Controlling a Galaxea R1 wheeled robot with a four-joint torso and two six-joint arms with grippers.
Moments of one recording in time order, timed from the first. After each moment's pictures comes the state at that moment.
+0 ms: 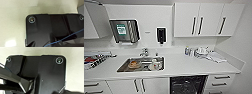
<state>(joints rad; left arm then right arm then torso) 1.53 3.01 -2.77 -0.03 -0.12 0.06 -1.57 3.01 -2.78 -0.44 0.08 0.30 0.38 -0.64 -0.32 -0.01</state>
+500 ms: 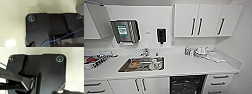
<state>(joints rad) 1.52 3.02 -2.77 -0.03 -0.12 0.06 -1.56 3.01 -2.78 -0.44 0.08 0.30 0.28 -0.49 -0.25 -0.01</state>
